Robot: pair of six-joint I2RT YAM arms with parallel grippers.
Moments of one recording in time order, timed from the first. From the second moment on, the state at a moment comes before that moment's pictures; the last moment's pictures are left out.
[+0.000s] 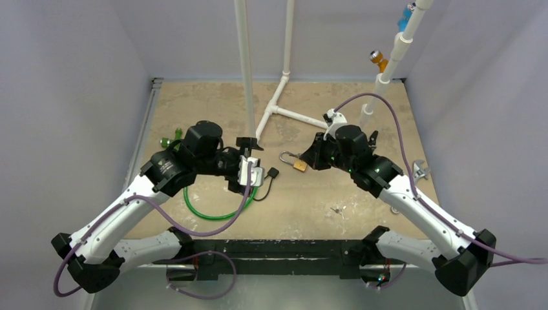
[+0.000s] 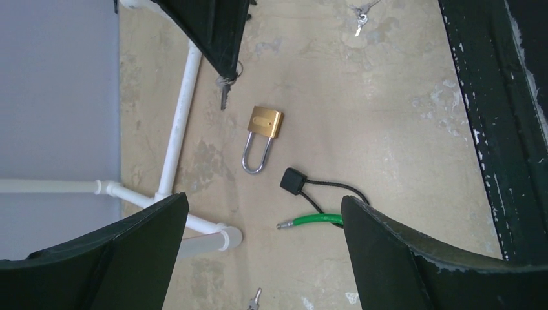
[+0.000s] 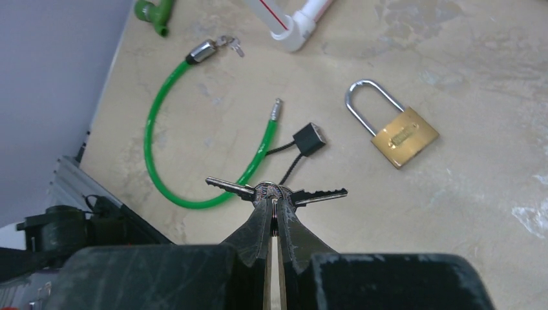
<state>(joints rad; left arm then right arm) -0.75 1.01 1.21 -0.78 0.50 0.94 0.65 1.04 0.94 -0.43 -0.03 0.55</state>
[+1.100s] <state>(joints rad) -0.65 1.29 1.35 -0.51 0.78 -0.03 0.69 0.92 1.05 -0.35 -0.19 0.33</state>
